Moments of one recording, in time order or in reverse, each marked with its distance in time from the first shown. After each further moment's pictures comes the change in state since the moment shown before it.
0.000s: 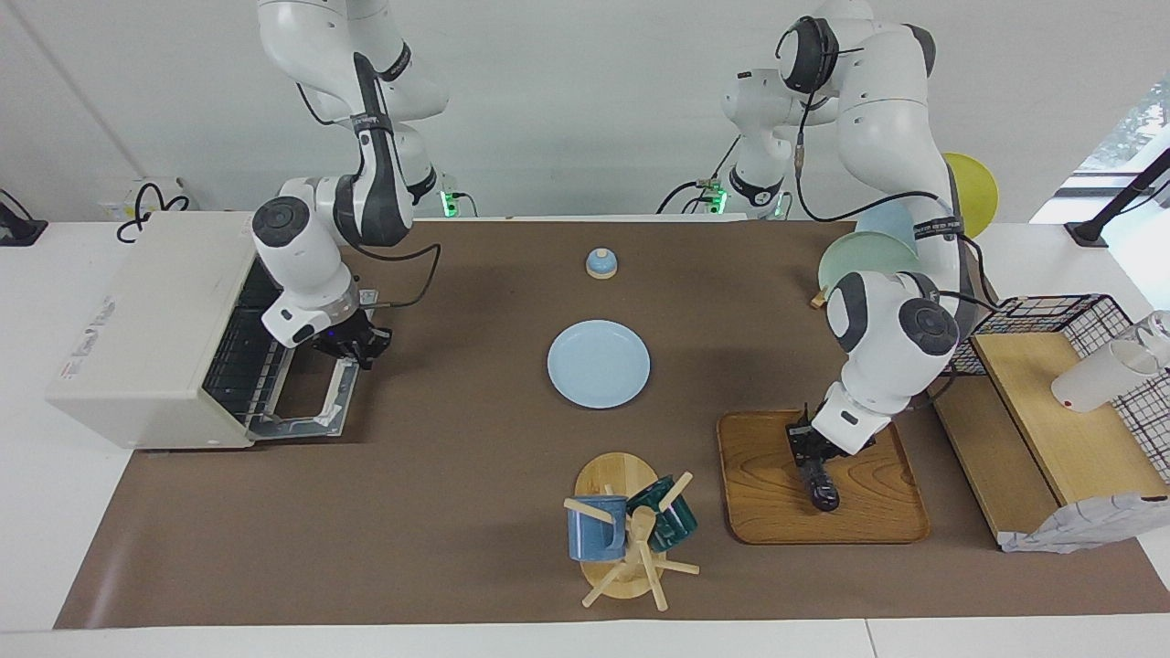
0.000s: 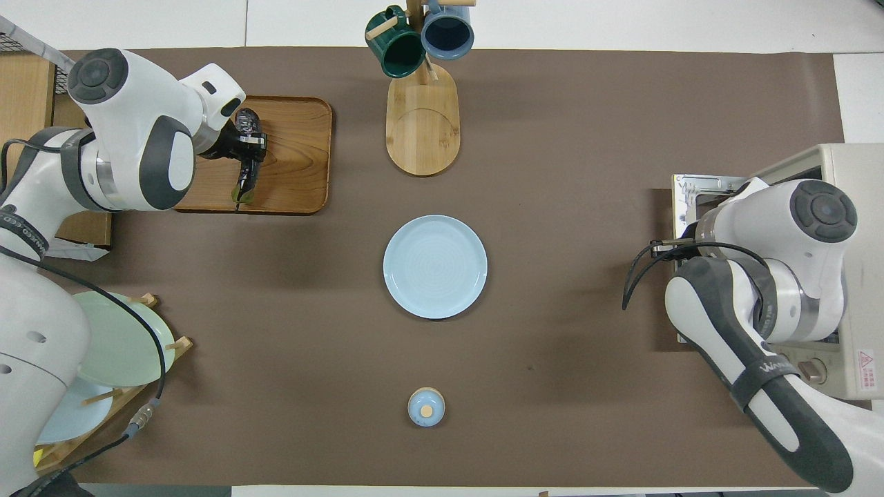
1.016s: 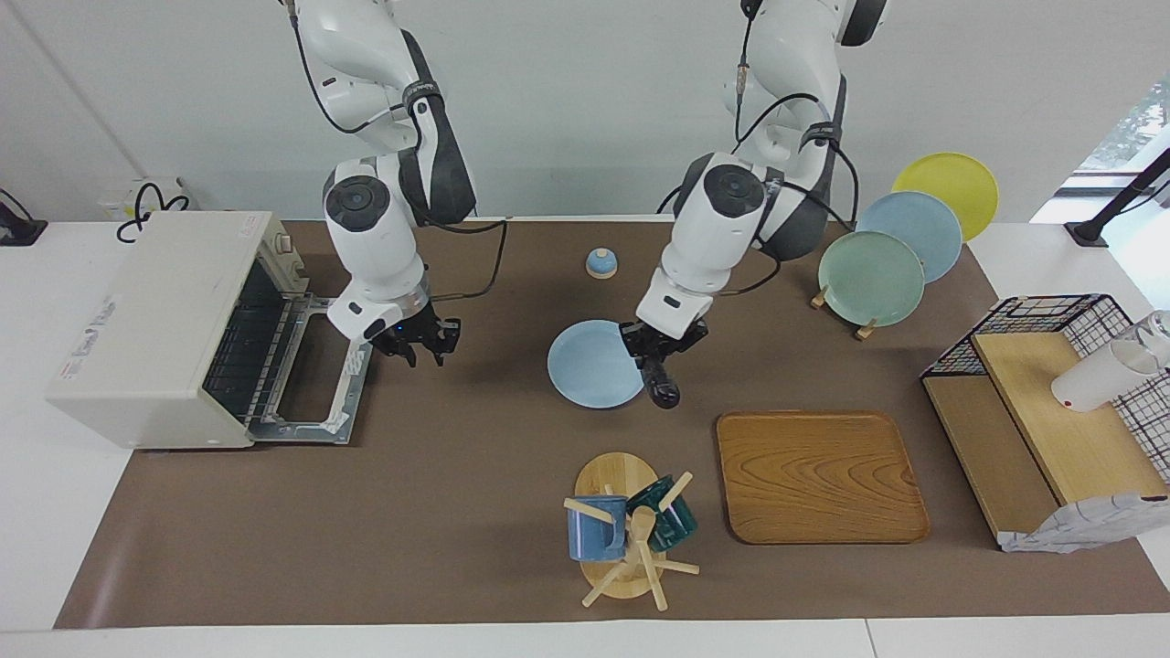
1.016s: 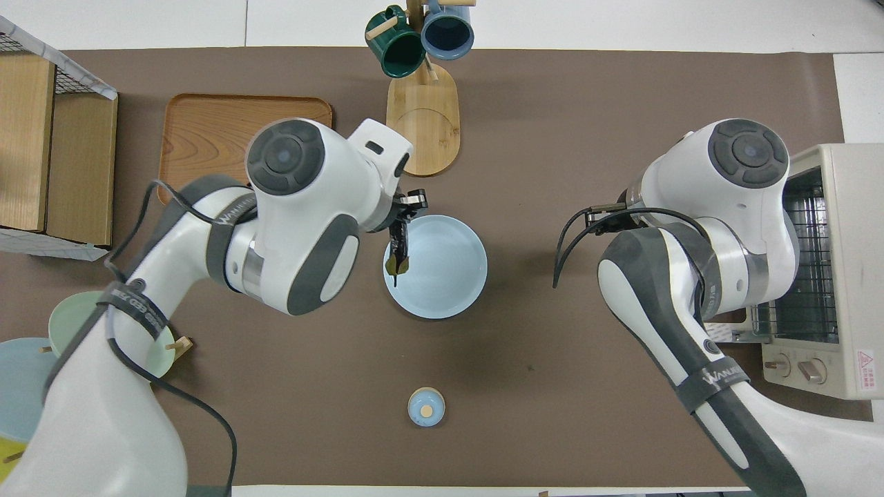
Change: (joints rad) left arm -0.428 -0.253 -0.014 -0.228 -0.069 0.033 -0.617; right arm 0.199 0.024 -0.007 0.276 0.000 -0.252 0.173
